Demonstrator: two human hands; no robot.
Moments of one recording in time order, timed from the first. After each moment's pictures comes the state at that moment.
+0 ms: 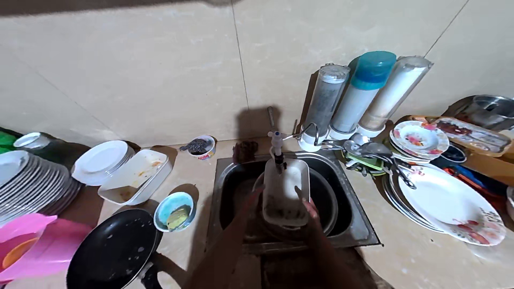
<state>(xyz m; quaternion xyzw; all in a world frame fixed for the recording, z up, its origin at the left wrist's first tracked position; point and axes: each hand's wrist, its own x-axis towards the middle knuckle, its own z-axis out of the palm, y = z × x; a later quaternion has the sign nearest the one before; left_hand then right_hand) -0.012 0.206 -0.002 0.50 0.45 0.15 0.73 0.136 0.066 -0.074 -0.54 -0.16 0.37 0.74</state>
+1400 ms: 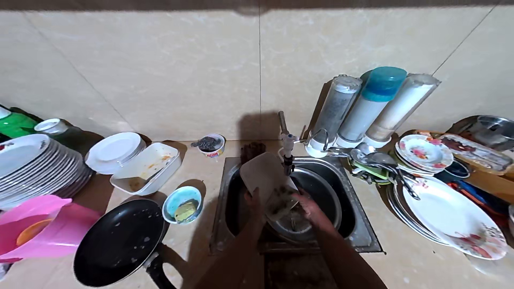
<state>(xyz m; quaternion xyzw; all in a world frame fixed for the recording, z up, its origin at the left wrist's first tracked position) -0.001 0.169 0.013 0.35 0.56 0.45 0.61 0.153 0.115 -0.024 -0.60 -0.11 0.53 0.59</state>
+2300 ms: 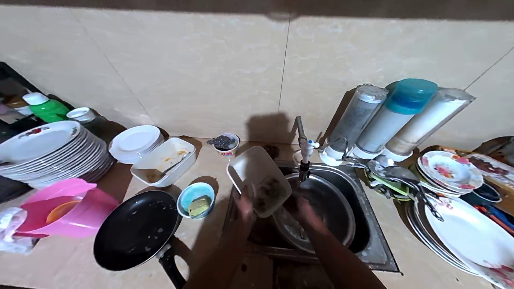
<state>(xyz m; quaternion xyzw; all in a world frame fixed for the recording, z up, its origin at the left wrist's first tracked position) -0.057 0.203 0.035 0.33 0.53 0.56 0.55 0.100 0.158 -0.012 -0.48 0.01 0.59 0.65</state>
